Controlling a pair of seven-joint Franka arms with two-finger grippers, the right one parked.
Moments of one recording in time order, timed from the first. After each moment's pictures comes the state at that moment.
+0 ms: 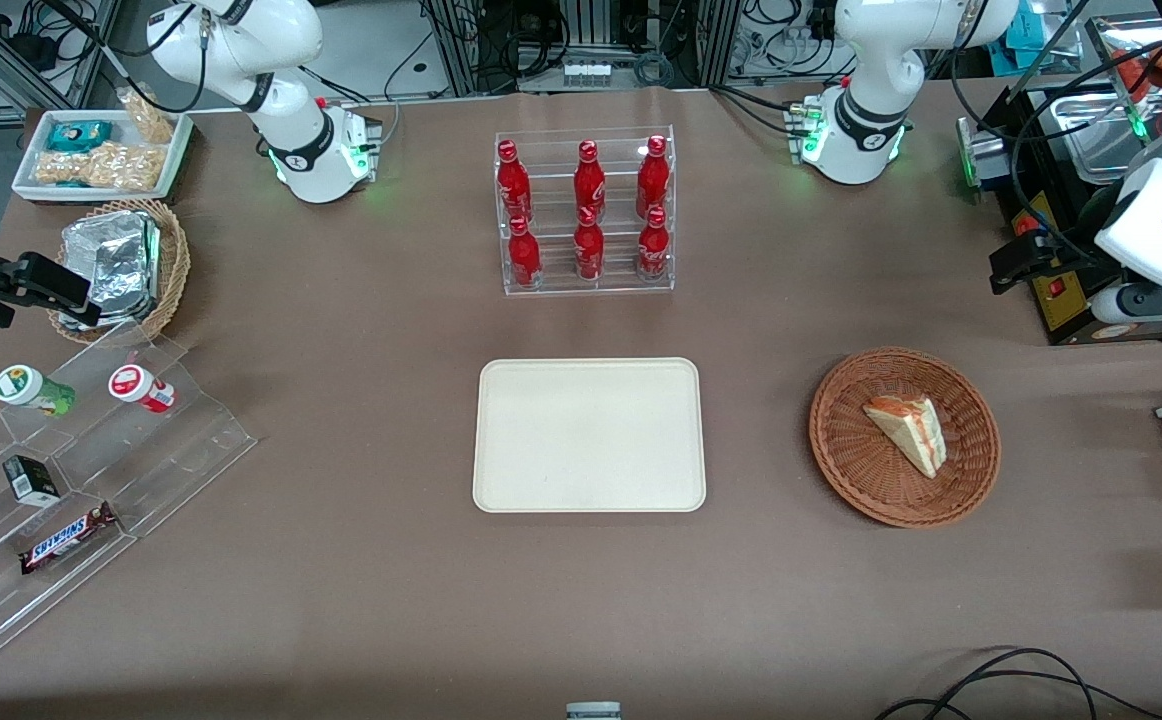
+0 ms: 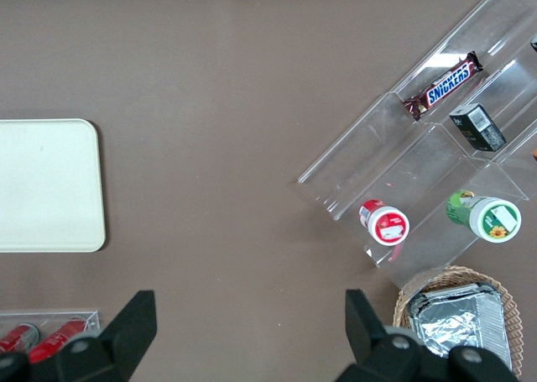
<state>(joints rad) -0.05 0.01 -0.04 -1.55 0.01 1.48 -0.13</state>
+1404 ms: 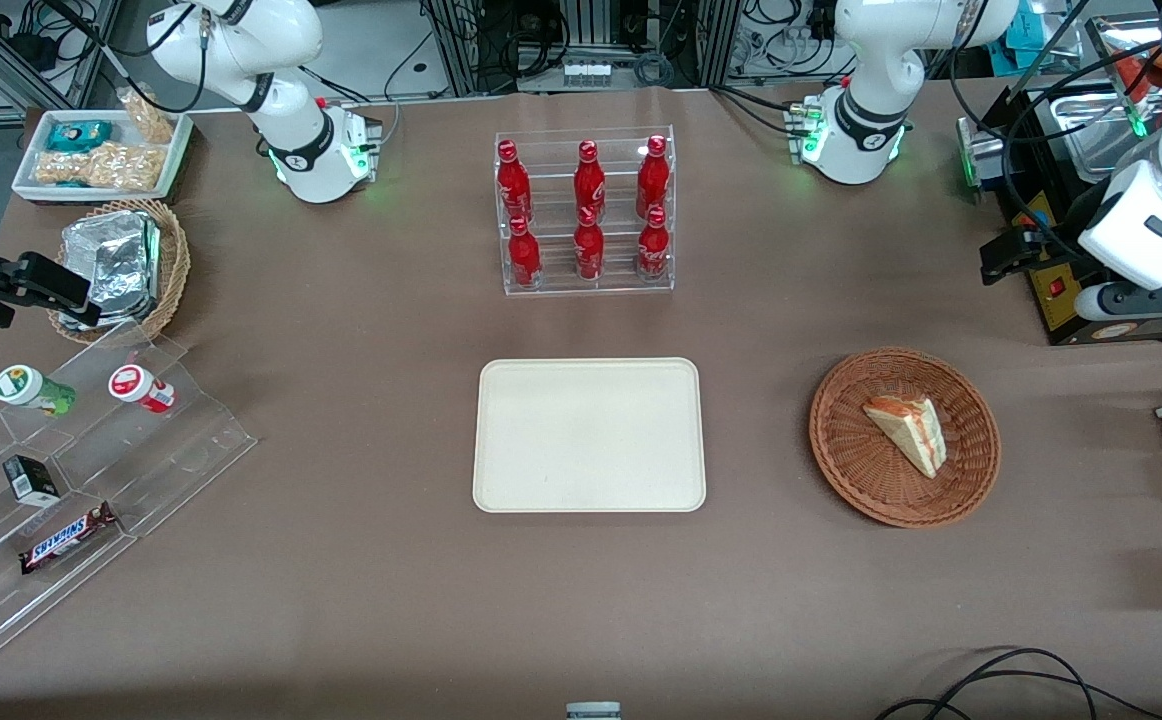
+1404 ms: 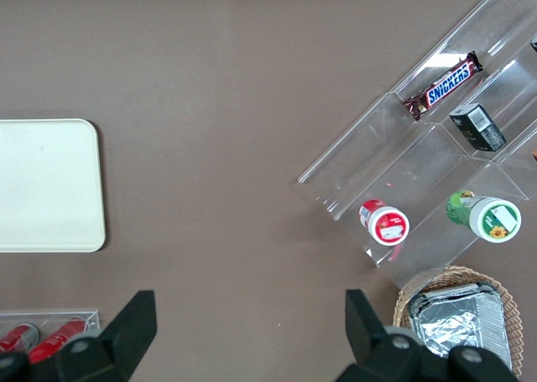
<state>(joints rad) -0.05 0.02 -0.05 -1.56 0.01 1.42 -0.13</state>
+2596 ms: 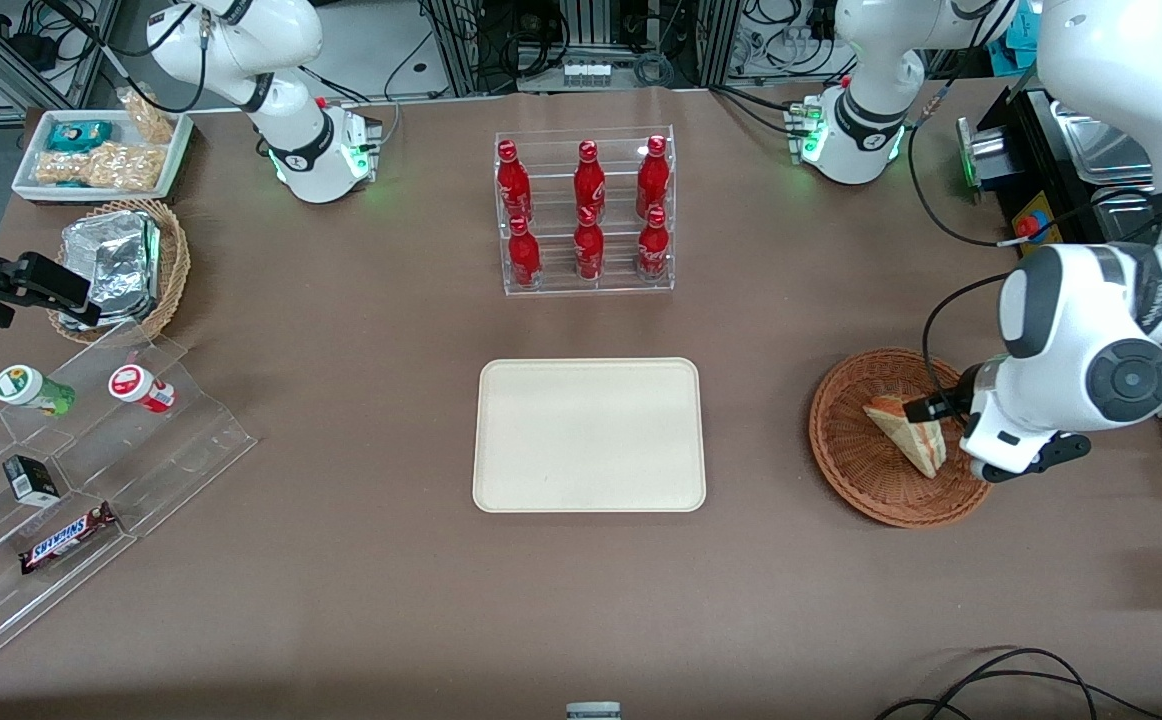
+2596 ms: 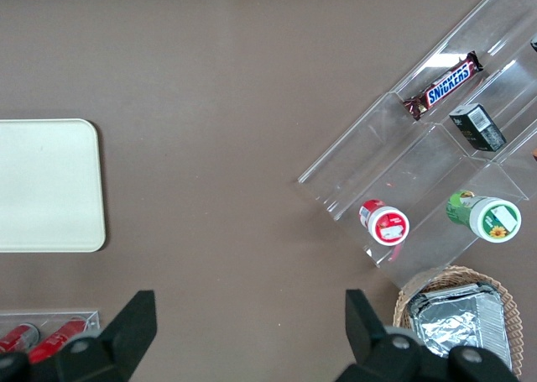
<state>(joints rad) -0.04 0.36 -0.03 -1.76 0.07 1.87 -0.50</state>
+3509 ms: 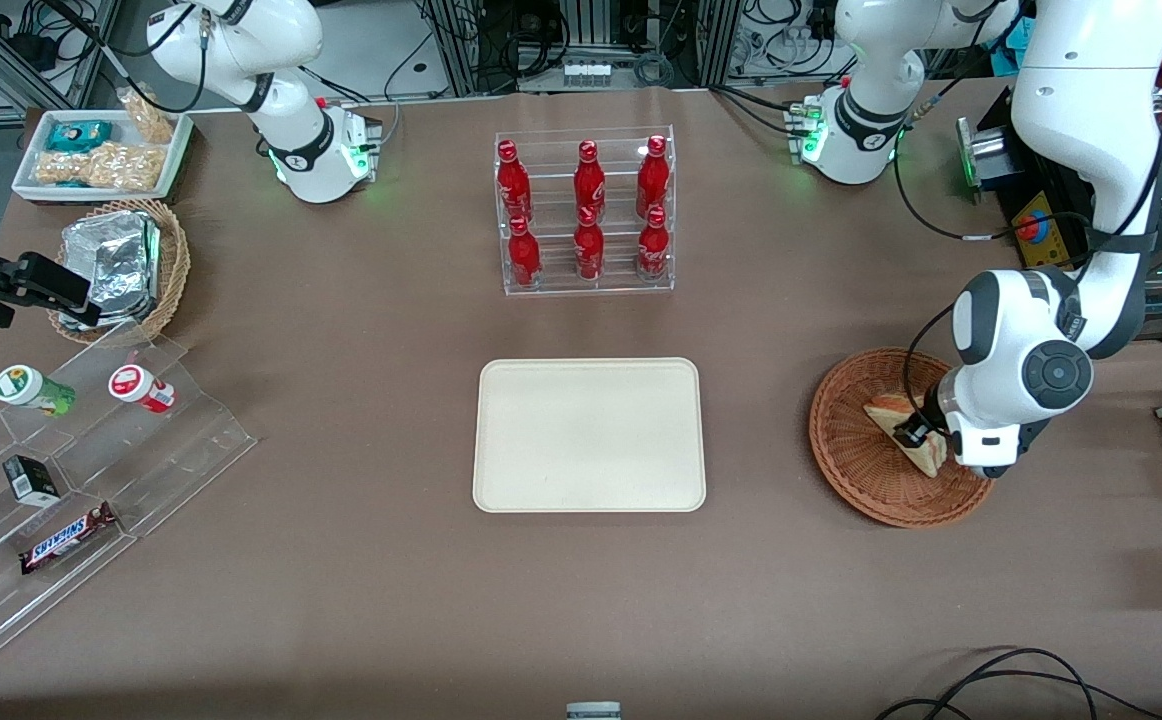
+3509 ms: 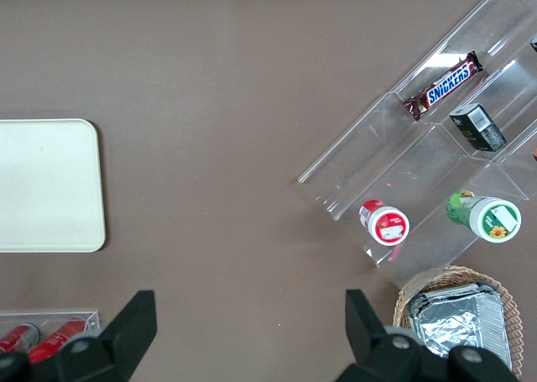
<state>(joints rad) 0.00 0.41 -0.03 -1.99 0.06 2.23 -0.85</state>
